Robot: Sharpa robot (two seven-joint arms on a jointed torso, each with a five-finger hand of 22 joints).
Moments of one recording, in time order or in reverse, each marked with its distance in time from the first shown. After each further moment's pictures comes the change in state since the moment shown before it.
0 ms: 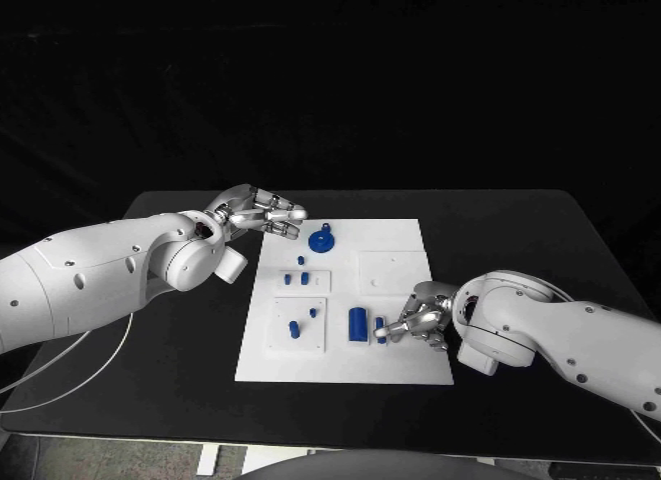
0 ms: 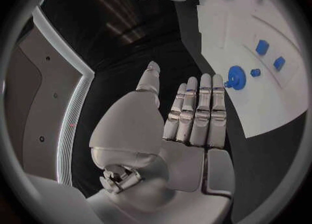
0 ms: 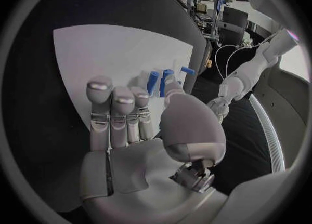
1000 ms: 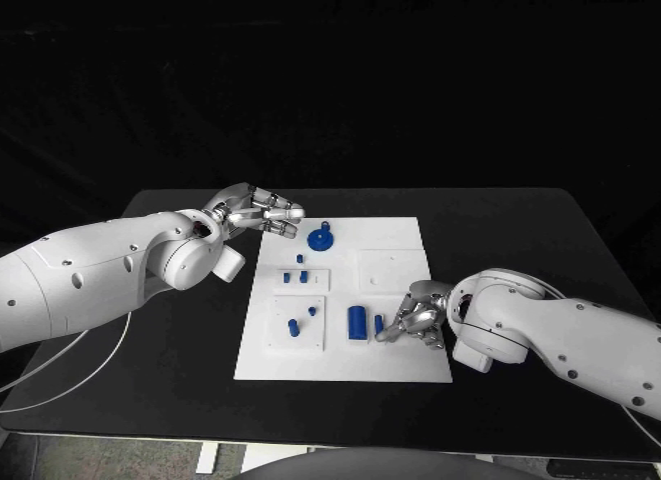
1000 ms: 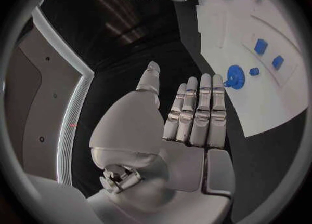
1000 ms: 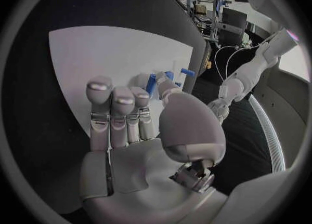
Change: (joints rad) left arm 0.000 0.001 -0.001 -0.003 -0.003 0.001 -0.003; left_hand 0.000 0.000 0.000 0.000 0.000 0.000 0.000 0.000 0.000 0.000 0.000 0.000 0.000 0.000 0.000 0.000 0.000 0.000 0.000 0.000 0.000 0.000; right arm -0.004 0.022 0.001 -0.022 -0.003 0.004 0.002; right_hand 0.017 0.025 0.239 -0.111 -0.052 0.010 -0.002 -0.001 -0.004 0.000 0.000 0.004 0.003 0.000 0.000 0.000 0.010 0.000 0.000 0.000 0.005 0.001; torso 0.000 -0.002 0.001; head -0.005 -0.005
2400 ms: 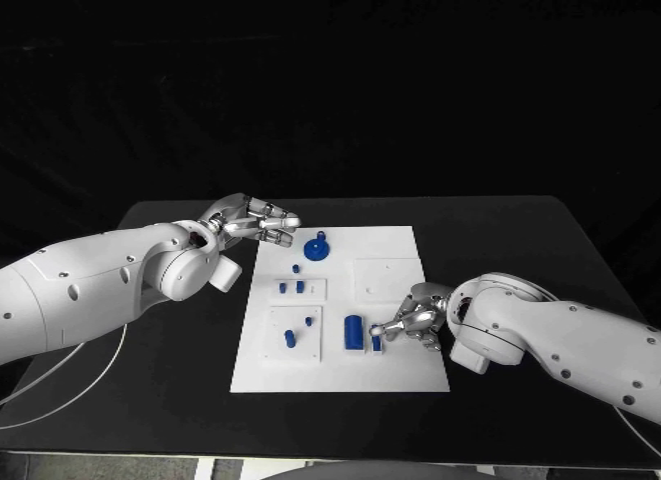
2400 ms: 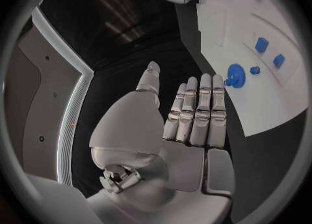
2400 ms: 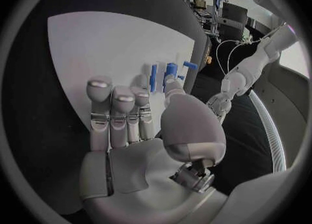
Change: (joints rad) left arm 0.000 0.005 -0.002 -0.012 0.016 -0.007 0.004; left_hand 0.000 0.000 0.000 0.000 0.000 0.000 0.000 0.000 0.000 0.000 0.000 0.000 0.000 0.000 0.000 0.000 0.000 0.000 -0.004 0.004 0.000 -0.001; right arm -0.001 0.006 0.017 -0.055 0.021 -0.025 0.040; right_hand -0.033 -0.009 -0.300 0.113 0.140 -0.045 -0.010 -0.009 0.090 -0.016 0.016 -0.016 -0.008 0.000 0.000 -0.034 -0.026 0.000 0.000 0.000 -0.051 -0.017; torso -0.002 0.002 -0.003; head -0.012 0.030
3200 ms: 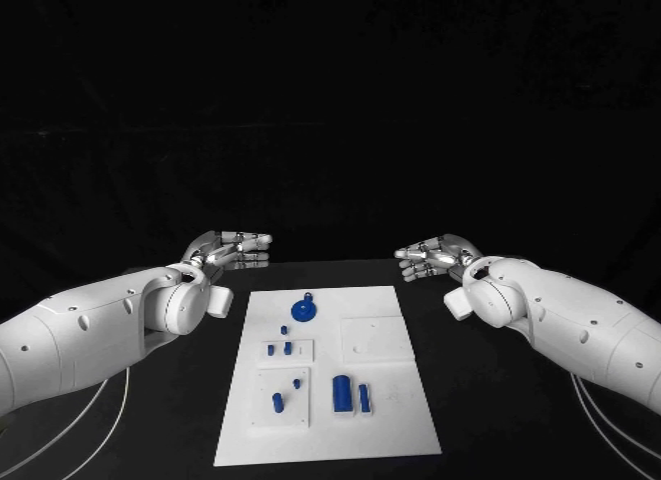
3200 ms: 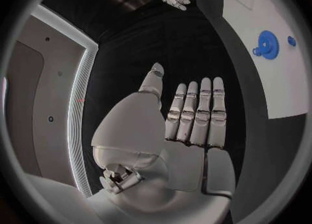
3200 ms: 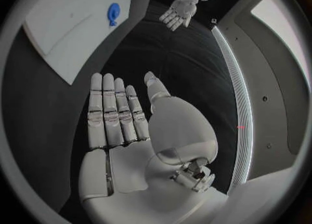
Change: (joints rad) left arm 0.002 0.085 0.004 -0.197 0.278 -0.106 0.094; left_hand 0.014 0.035 0.010 -0.043 0.013 -0.012 -0.036 -0.004 0.000 -0.135 0.008 0.000 0.000 -0.118 0.022 -0.003 -0.009 0.001 -0.043 0.036 -0.031 -0.024; right arm 0.150 0.200 0.090 -0.604 0.432 -0.165 0.624; right_hand 0.153 0.162 0.088 -0.230 0.038 -0.235 0.089 0.003 -0.107 -0.249 0.147 -0.807 -1.065 -0.359 0.202 -0.850 -0.777 0.025 -0.471 0.235 -0.588 -0.877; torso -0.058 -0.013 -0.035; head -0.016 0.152
